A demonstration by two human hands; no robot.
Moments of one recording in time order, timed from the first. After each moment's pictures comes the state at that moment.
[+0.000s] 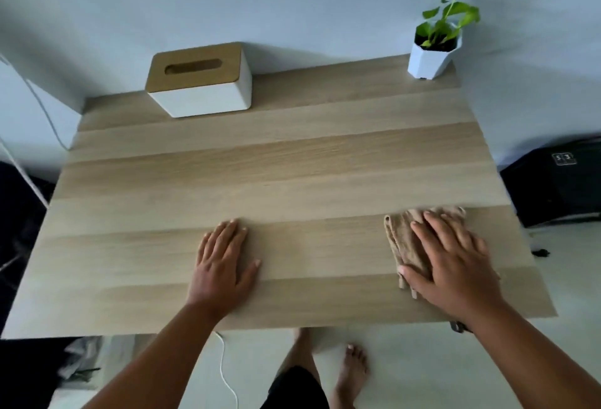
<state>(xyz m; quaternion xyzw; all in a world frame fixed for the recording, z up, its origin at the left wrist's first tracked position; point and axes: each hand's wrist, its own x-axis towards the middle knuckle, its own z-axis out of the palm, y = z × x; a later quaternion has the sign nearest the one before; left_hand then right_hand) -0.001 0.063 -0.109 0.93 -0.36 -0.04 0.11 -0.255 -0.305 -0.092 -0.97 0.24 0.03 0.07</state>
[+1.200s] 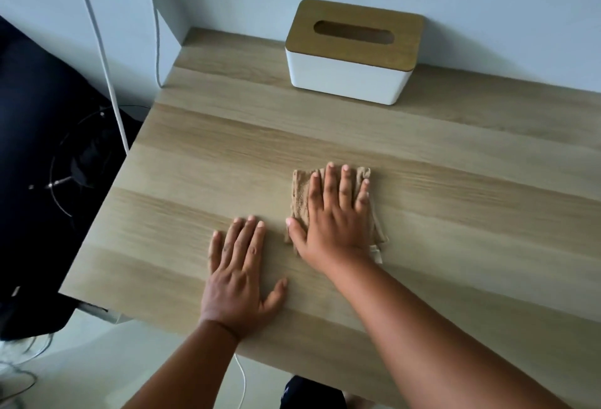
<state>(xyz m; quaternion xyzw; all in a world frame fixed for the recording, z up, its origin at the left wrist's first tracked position) 0.067 0.175 -0.117 0.96 -0.25 -0.01 0.11 0.098 -0.034 -0.106 -0.99 0.08 0.05 0.06</state>
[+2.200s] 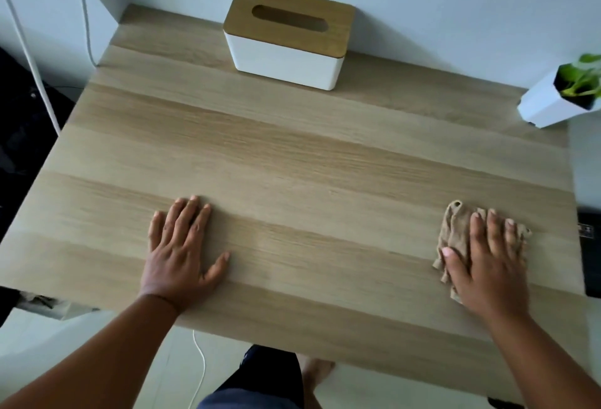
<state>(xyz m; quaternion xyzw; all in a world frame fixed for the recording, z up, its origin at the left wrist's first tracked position) 0.066 0.171 -0.112 0.97 -0.24 -0.03 0.10 -0.132 -0.314 -0.094 -0.96 0.28 0.06 -0.01</state>
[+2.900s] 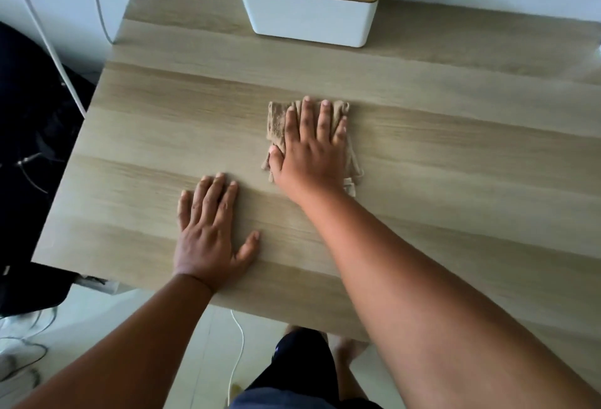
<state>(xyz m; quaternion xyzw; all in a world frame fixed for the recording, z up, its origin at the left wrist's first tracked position) 0.067 0.169 -0.108 0.97 -0.24 -0.04 0.07 0.121 -0.053 -0.102 -0.99 0.13 0.07 0.10</state>
